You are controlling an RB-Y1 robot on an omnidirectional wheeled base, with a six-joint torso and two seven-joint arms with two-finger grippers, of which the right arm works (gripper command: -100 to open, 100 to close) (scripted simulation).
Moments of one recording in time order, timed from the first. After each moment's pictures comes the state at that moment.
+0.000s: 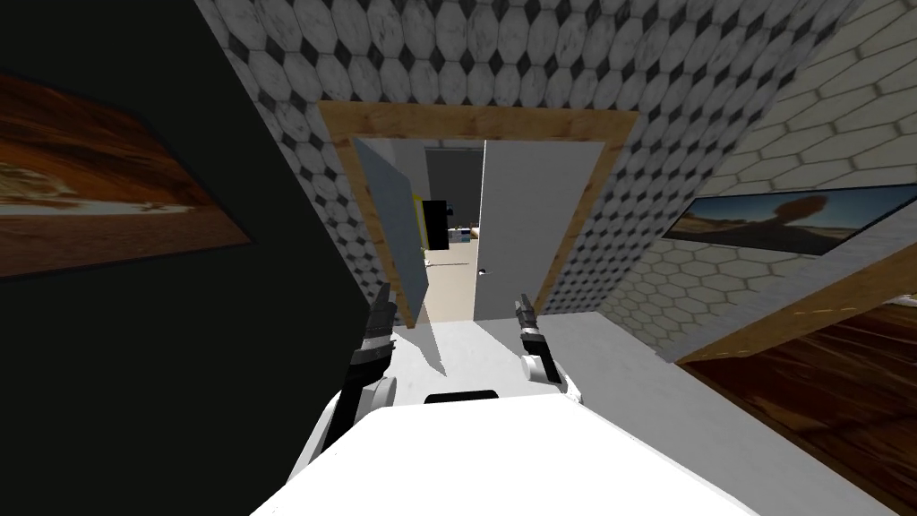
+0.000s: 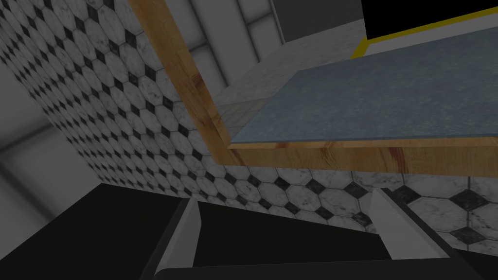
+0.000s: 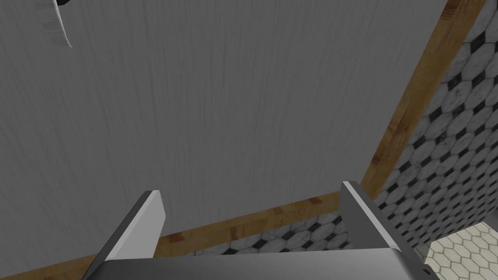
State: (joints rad) arm 0.12 -0.12 -0.11 -1.33 -0.11 -0.71 0.04
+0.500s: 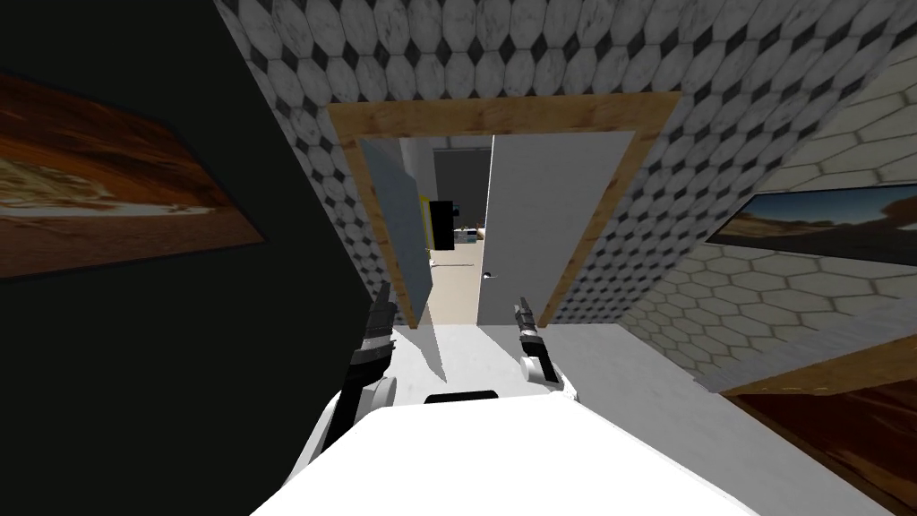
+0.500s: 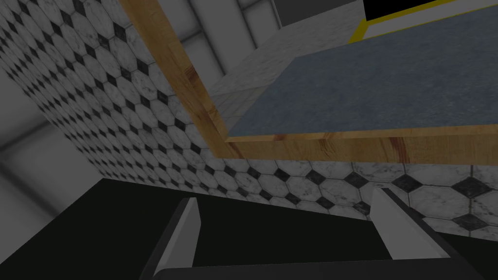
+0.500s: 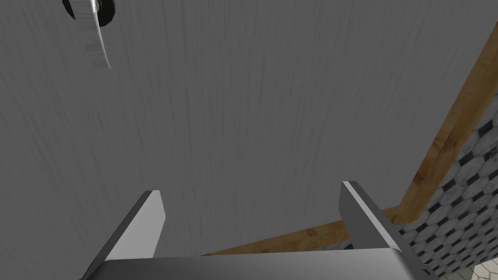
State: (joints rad) arm 0.07 -0.12 -0.13 -1.19 -0.12 -0.73 0.04
